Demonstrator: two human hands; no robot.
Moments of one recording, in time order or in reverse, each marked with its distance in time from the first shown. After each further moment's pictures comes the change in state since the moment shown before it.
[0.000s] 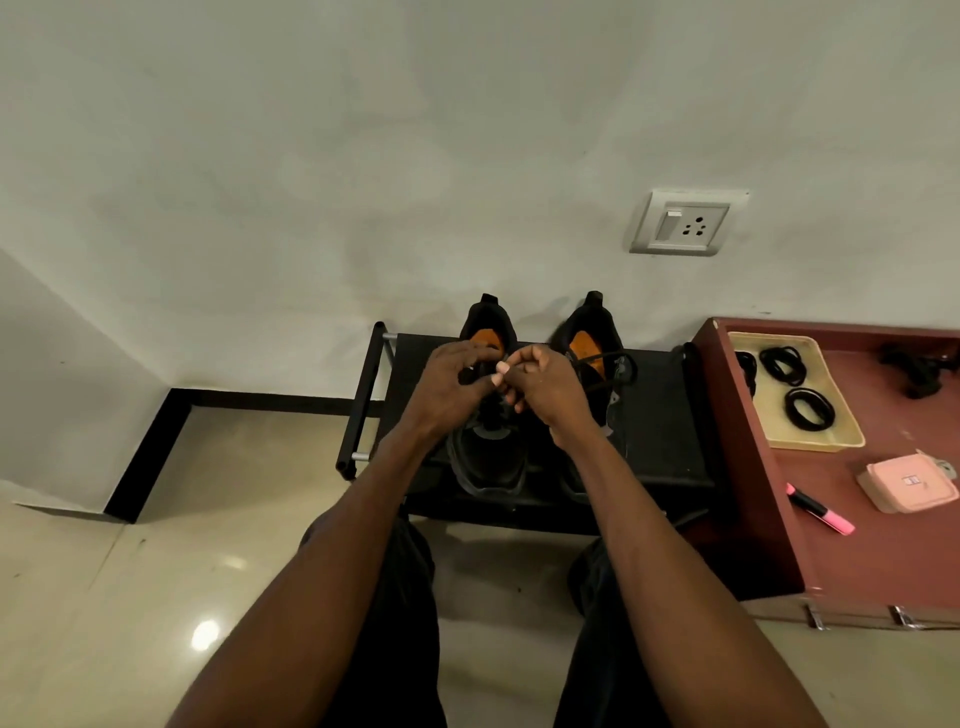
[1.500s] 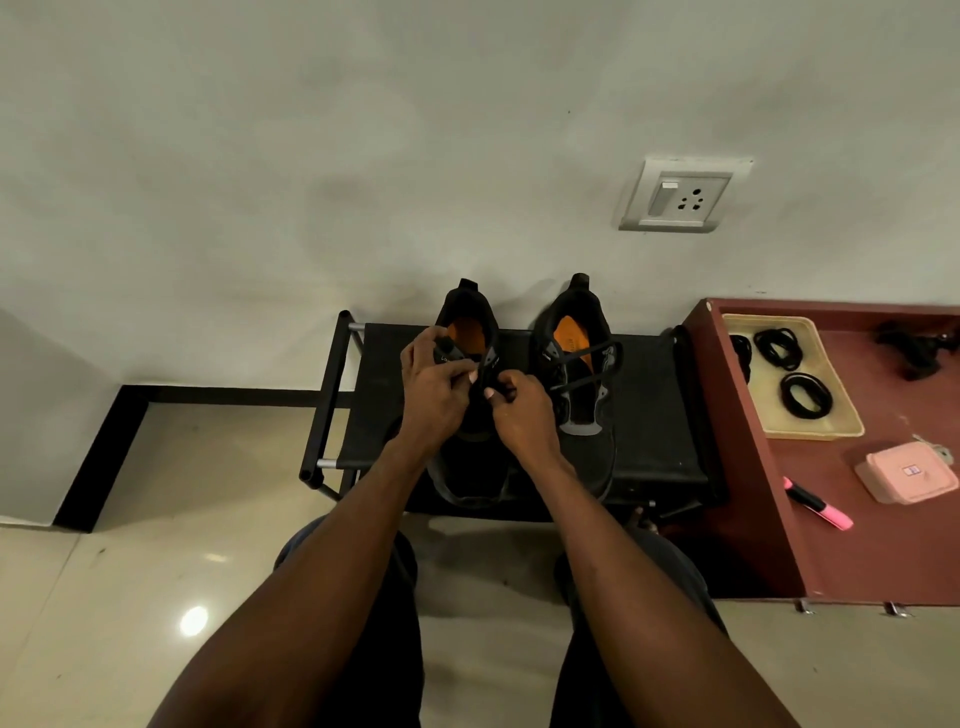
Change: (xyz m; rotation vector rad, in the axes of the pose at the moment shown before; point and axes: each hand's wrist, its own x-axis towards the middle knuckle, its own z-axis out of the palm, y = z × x) left_hand 0.029 -0.062 0.053 0.294 0.179 -0.003; right_hand 0.031 0.077 0.010 -0.436 0.165 -0.013
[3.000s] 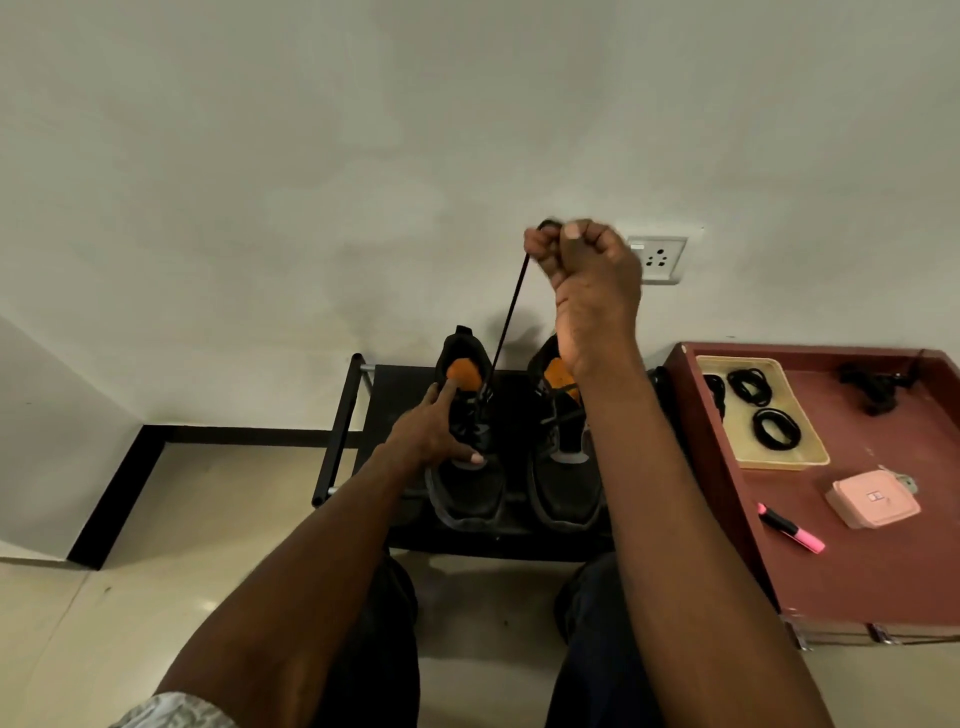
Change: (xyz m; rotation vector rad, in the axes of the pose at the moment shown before) left_hand 0.008 0.017 -0.041 0.273 -0.596 -0.197; right_hand -0.018 -0.178 -0.141 1.230 0.170 -0.313
